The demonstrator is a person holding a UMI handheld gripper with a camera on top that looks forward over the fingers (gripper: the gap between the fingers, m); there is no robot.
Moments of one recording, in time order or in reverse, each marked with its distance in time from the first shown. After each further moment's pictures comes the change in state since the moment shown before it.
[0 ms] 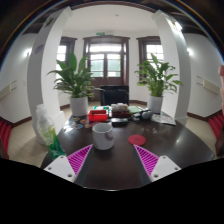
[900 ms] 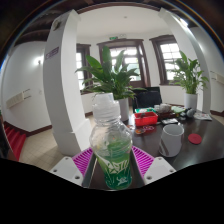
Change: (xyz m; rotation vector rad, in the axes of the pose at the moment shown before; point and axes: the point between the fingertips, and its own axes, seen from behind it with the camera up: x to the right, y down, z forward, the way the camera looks) arm -0.244 -0.003 0.090 0.076 -0.225 0.065
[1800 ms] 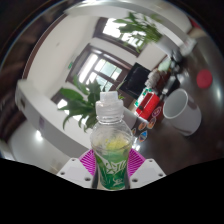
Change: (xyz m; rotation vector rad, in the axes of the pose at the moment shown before) arm 0.024 -0.071 0.038 0.085 -0.200 0.852
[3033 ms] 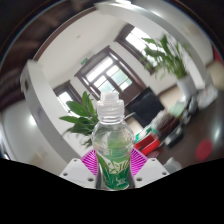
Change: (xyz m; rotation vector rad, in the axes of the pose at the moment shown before) arm -0.031 -0.150 0.002 0.060 0.027 -0.307
